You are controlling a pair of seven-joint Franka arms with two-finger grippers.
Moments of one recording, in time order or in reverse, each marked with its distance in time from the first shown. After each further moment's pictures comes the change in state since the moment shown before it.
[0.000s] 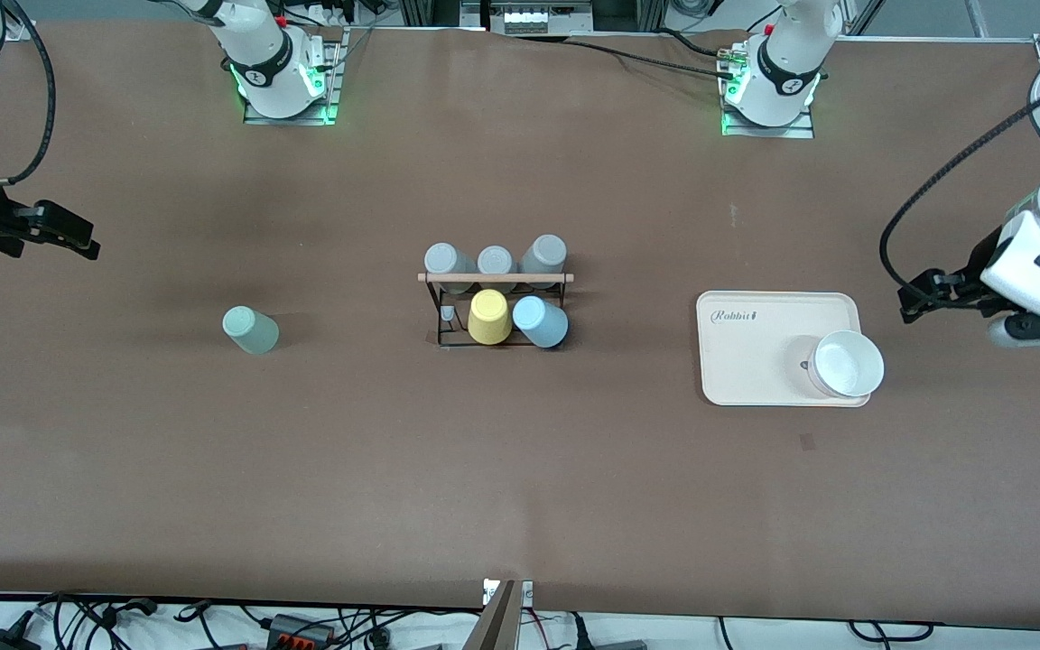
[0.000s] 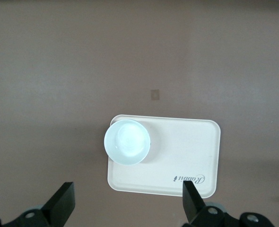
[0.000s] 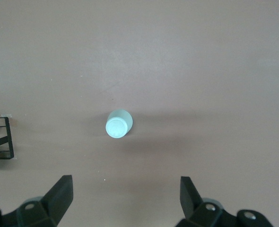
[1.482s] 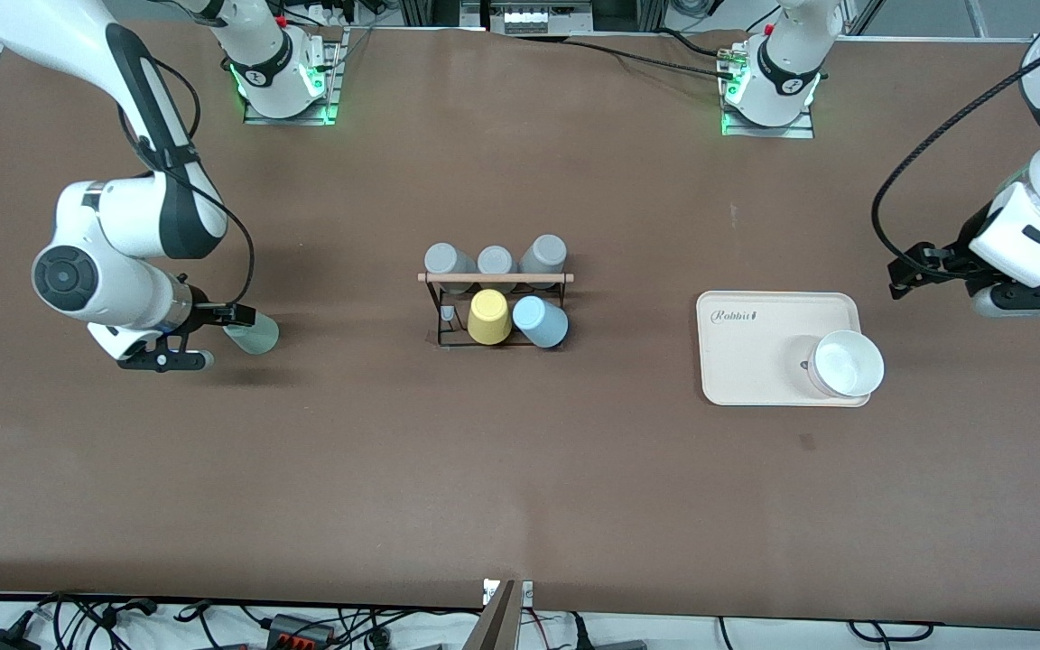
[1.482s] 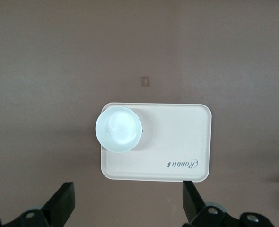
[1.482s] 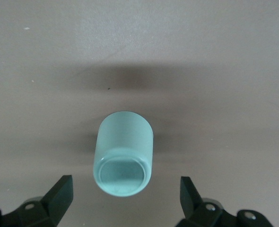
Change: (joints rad) left arm 0.041 -0.056 -0.063 -0.057 -0.049 -0.024 0.036; right arm 0.090 0.319 0.001 -0.320 -0.033 0.473 0.098
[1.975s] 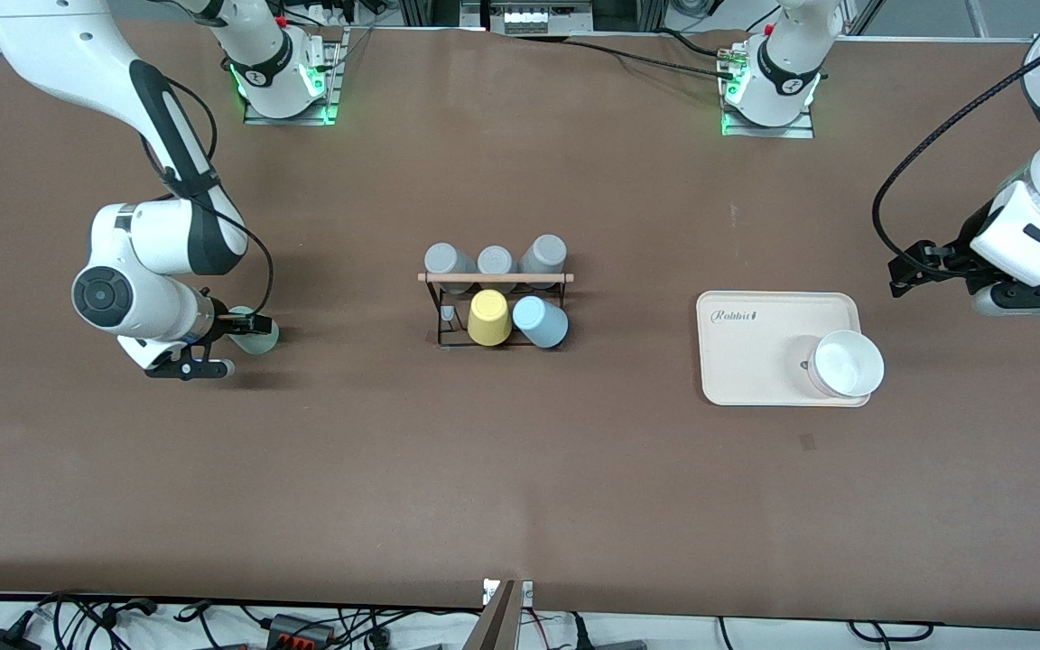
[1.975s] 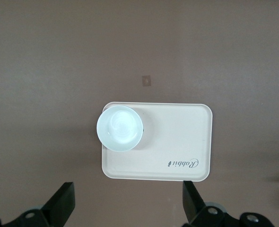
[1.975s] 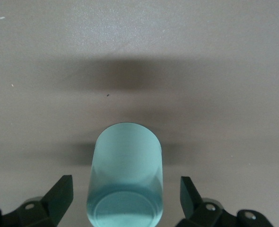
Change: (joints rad) left arm 0.019 0.000 -0.004 0.004 0.000 -0.001 0.001; right arm 0.005 0.077 0.003 -0.004 0.000 0.072 0.004
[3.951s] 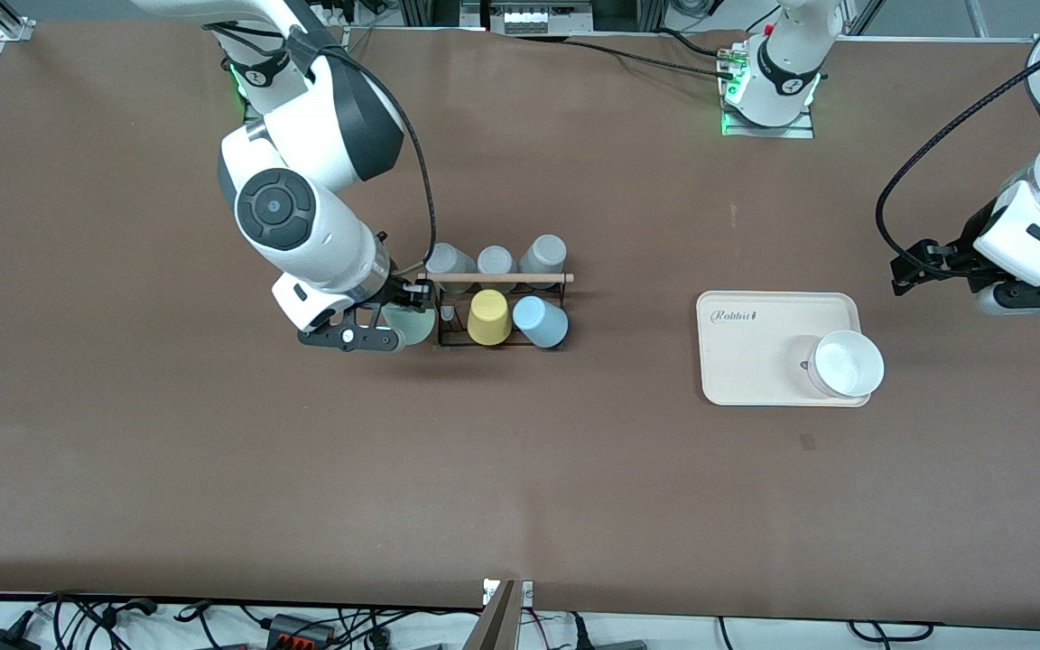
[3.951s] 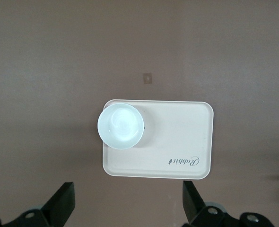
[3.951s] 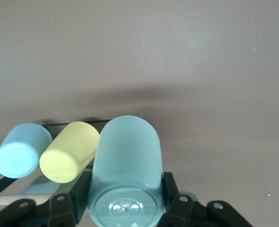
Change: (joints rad) left arm 0.001 0.000 -0.001 0.002 0.000 -0.012 0.000; right arm 0.351 0.027 0.128 0.544 0.110 -0.375 0.514
